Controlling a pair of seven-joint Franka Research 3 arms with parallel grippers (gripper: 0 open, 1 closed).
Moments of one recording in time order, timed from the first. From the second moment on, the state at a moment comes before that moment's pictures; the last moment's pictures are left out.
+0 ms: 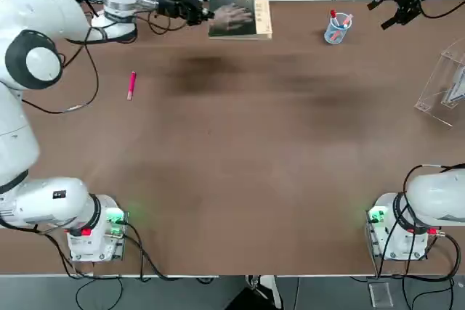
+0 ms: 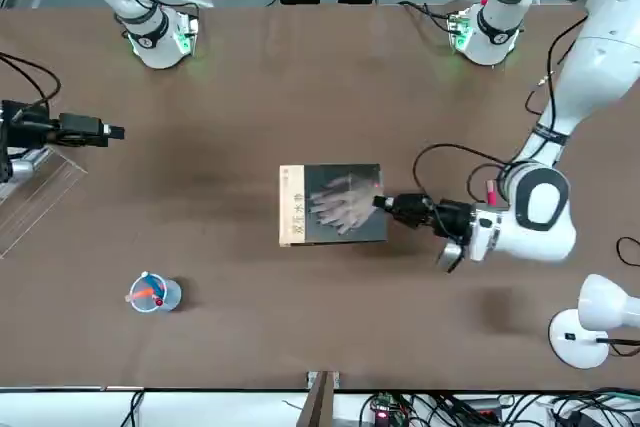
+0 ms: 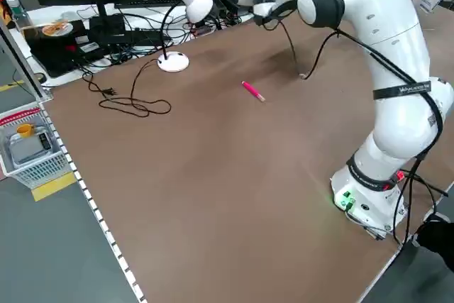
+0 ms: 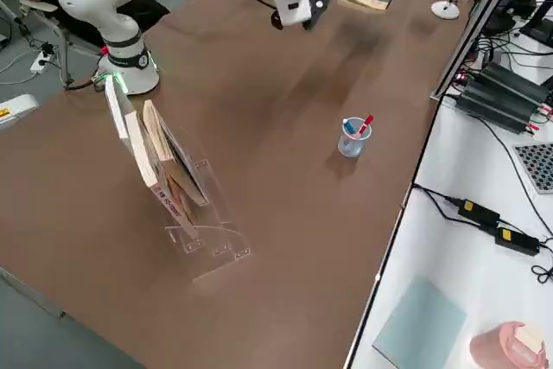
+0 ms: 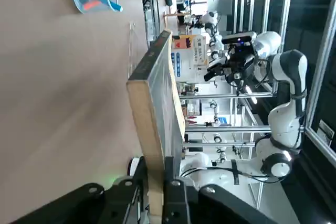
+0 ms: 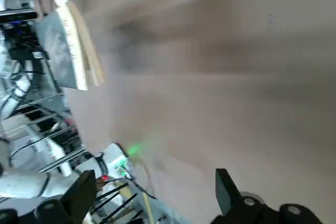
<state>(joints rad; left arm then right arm) 0.07 0.78 -0.46 -1.44 -1.19 1.79 0.61 -0.13 0.05 0.03 -1.86 0.78 1.54 -0.16</state>
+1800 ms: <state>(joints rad) -0.26 0.78 -0.46 -1.42 -1.36 2.15 0.54 -0.24 0.29 0.03 -2.07 1.21 1.42 -0.60</state>
